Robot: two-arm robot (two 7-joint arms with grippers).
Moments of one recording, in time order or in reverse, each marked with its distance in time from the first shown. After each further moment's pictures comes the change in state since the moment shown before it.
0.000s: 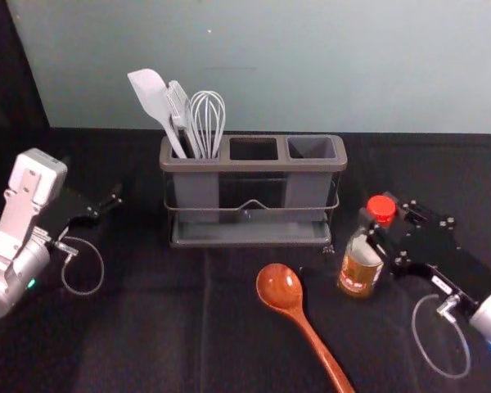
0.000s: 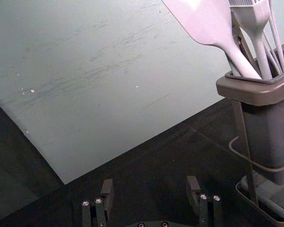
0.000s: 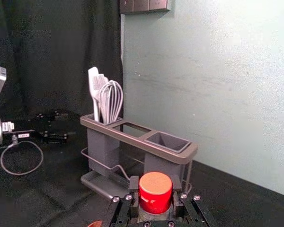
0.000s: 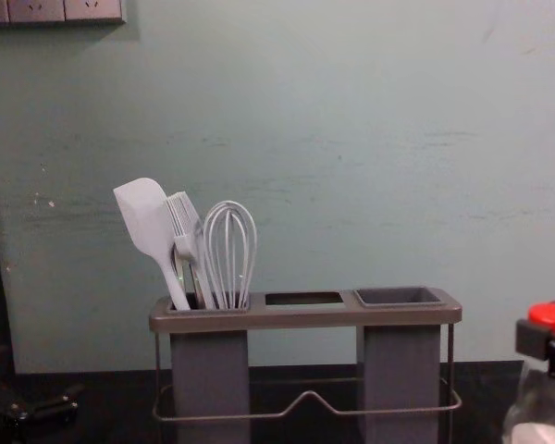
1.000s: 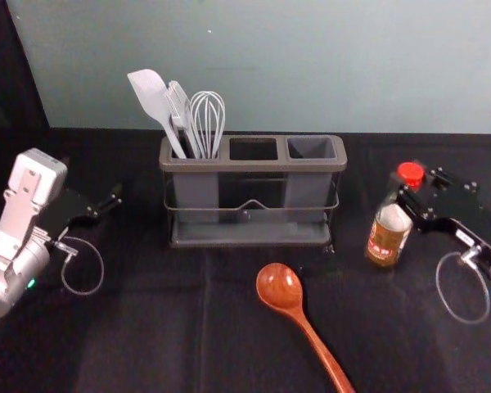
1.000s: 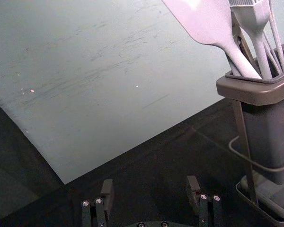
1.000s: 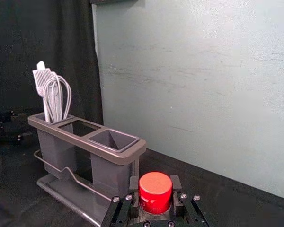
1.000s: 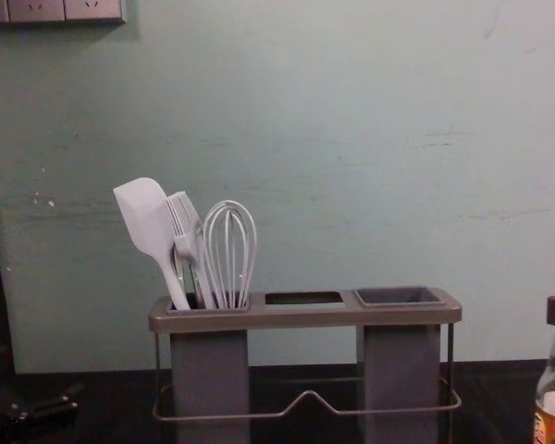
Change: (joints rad) left arm 0.000 0.000 0.000 0.000 0.000 0.000 0.000; right arm 0.189 -0.034 0.049 0.217 0.055 0.060 0.110
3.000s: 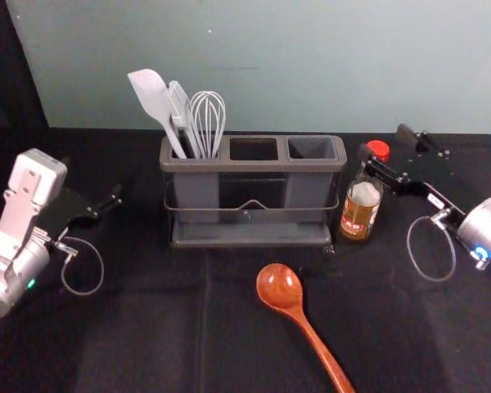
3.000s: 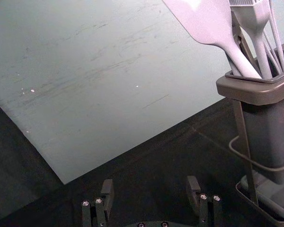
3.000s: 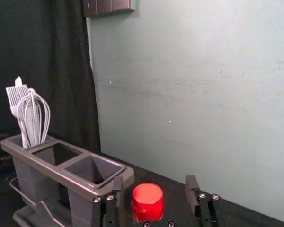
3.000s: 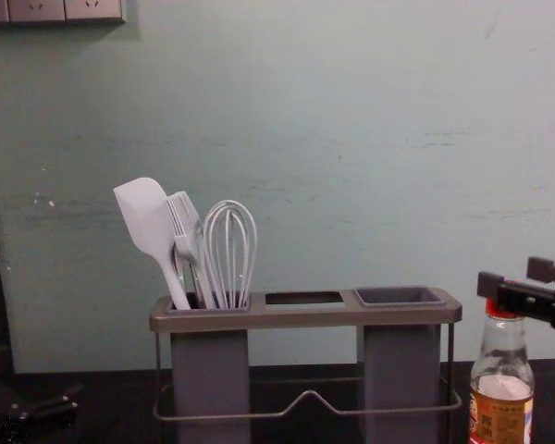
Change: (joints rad) left arm 0.000 0.000 0.000 0.000 0.000 0.000 0.000; right arm 0.206 -0.098 -0.077 0.221 -0.009 -0.061 0.027
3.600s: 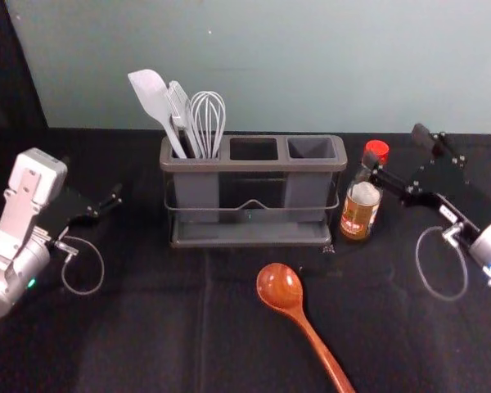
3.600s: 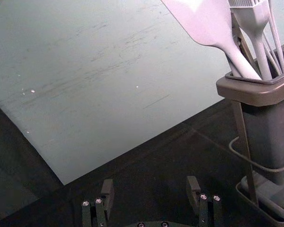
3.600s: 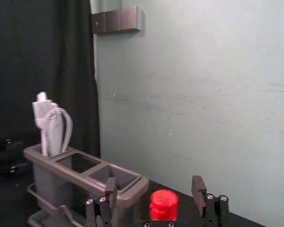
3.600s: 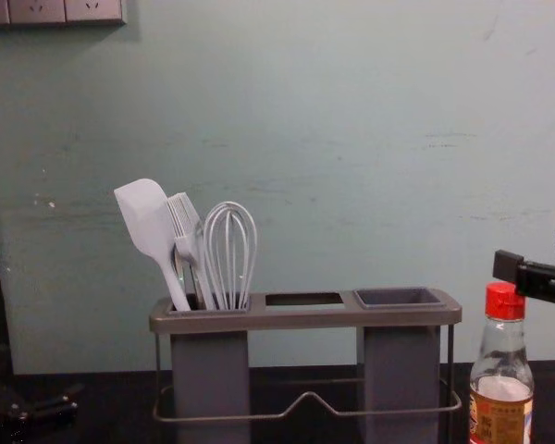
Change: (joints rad) left arm 0.000 0.000 0.000 0.000 0.000 0.000 0.000; right arm -0.137 0.028 0.048 -0.184 -0.016 -0.017 -0.049
